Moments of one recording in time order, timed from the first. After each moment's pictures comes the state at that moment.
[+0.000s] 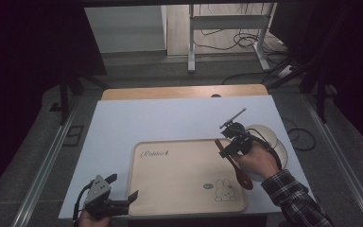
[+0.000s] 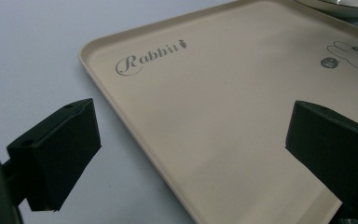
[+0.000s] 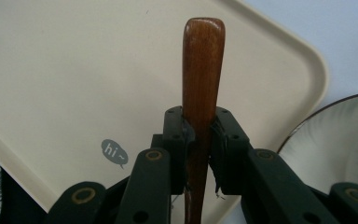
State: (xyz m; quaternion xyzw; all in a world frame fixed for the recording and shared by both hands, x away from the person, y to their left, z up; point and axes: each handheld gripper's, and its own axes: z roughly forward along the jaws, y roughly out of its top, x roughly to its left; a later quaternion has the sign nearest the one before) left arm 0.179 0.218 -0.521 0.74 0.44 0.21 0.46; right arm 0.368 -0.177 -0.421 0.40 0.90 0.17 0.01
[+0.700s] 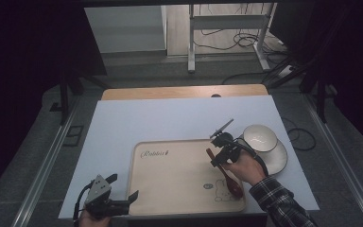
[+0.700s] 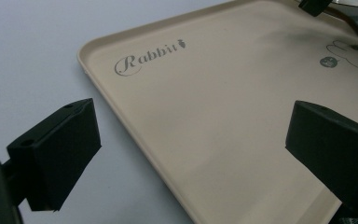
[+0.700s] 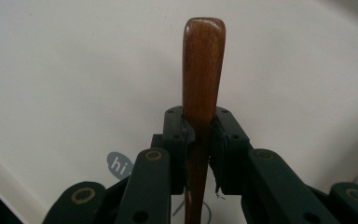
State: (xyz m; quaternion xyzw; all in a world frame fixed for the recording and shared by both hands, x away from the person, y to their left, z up) left arm 0.180 0.218 -0.521 0.74 0.43 0.21 0.46; right arm 0.365 -0.155 -0.464 0.40 0.90 0.16 -0.01
